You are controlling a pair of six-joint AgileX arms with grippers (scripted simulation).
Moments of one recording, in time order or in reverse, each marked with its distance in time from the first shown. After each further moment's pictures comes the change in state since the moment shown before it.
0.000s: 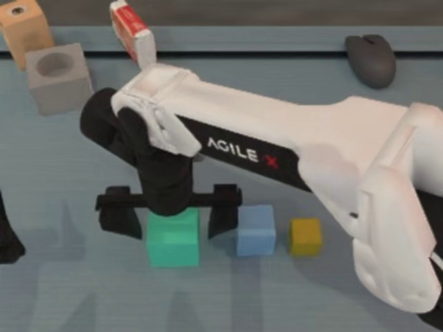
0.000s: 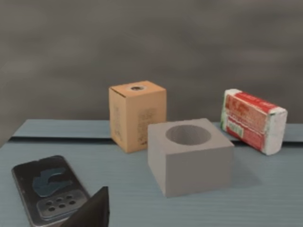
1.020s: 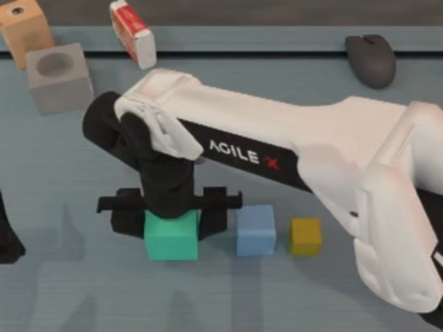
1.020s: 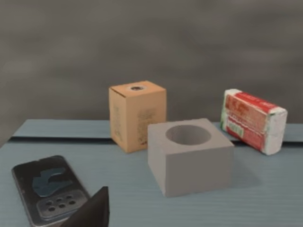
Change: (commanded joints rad) left arm 0.000 0.000 0.000 0.000 0.000 0.000; right arm 0.000 -0.009 -0.041 0.041 0.000 -0.002
